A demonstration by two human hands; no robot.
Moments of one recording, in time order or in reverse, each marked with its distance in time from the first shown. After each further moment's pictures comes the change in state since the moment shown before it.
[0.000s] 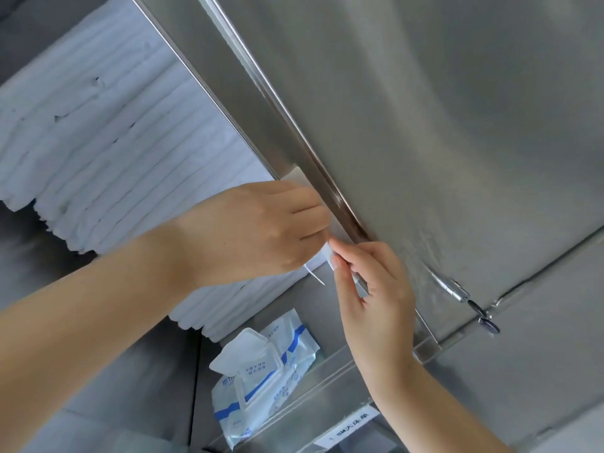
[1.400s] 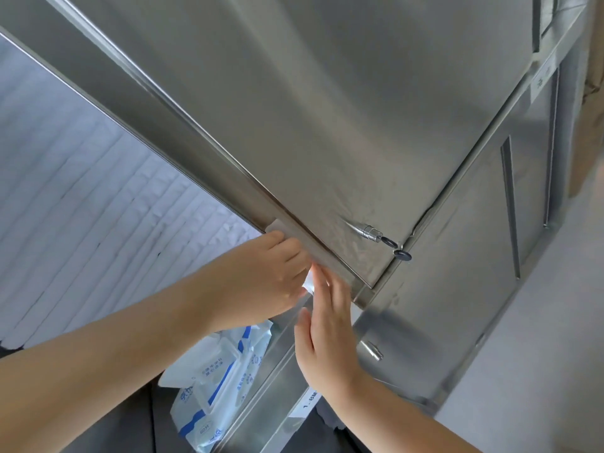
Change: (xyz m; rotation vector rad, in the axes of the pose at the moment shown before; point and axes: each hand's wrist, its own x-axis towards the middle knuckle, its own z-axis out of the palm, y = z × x) left_hand 0.021 0.065 0.102 0.153 0.027 0.222; right_hand -0.114 0.029 -0.010 -0.222 -0.186 0.306
